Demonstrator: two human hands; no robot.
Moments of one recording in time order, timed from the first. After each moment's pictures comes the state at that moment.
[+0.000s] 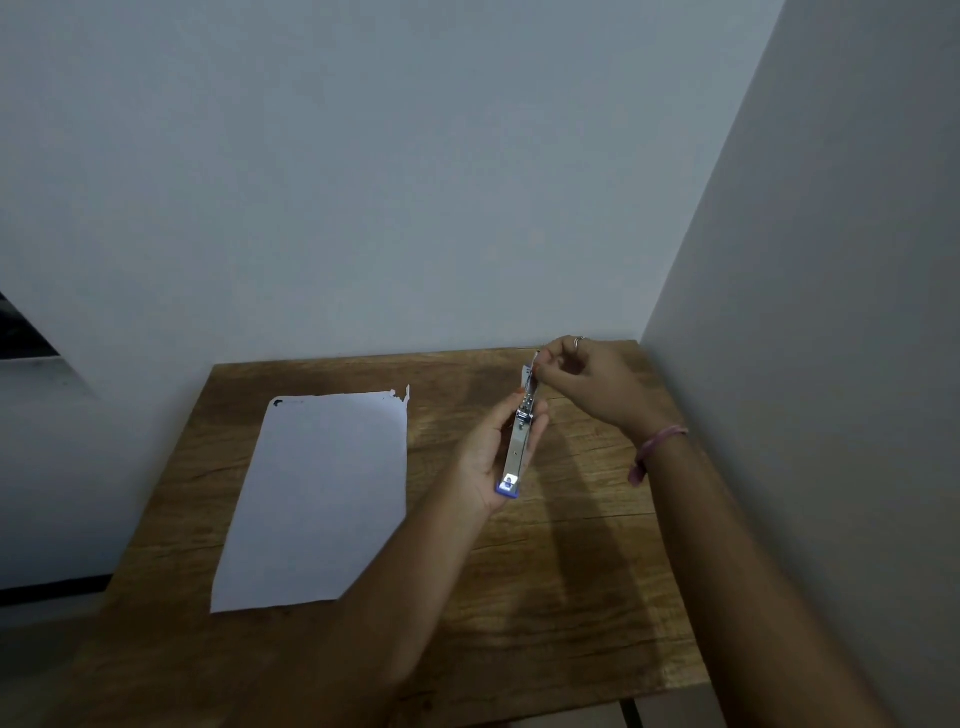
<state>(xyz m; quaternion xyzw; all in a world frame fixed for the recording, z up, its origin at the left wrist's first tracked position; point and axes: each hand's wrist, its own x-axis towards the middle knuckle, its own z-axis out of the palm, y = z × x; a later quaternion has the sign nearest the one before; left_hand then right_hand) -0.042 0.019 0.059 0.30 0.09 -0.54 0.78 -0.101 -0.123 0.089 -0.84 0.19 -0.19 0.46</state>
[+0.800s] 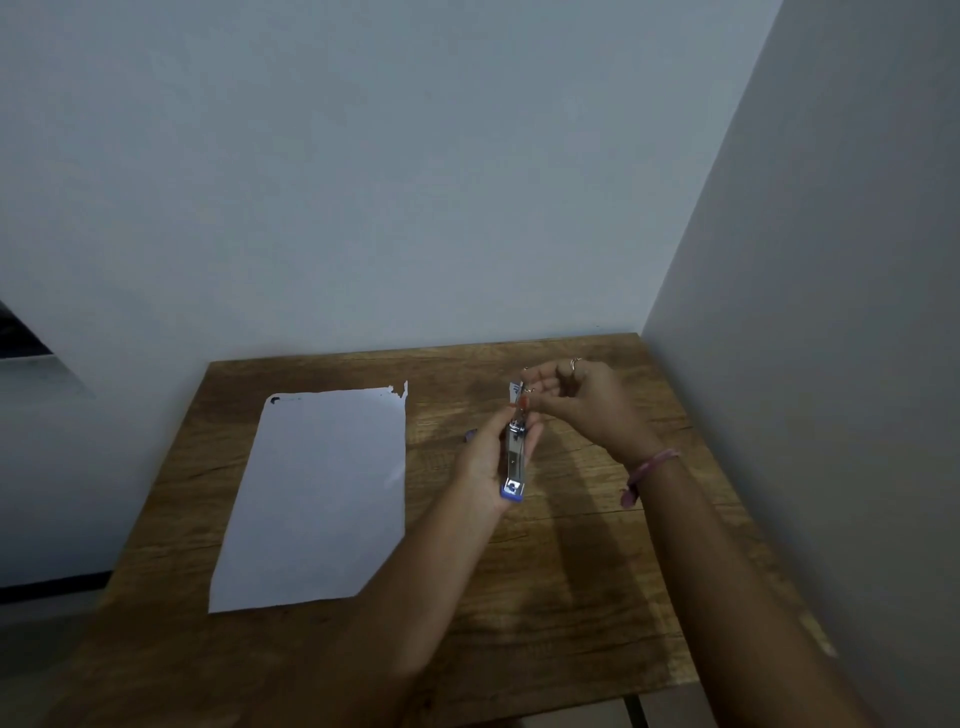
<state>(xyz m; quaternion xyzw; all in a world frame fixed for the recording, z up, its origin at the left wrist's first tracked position) -0.048 0.010 0.042 0.33 0.16 -0.49 0.79 -0.109 -0.114 0.065 -0.81 0.19 -0.18 0.53</state>
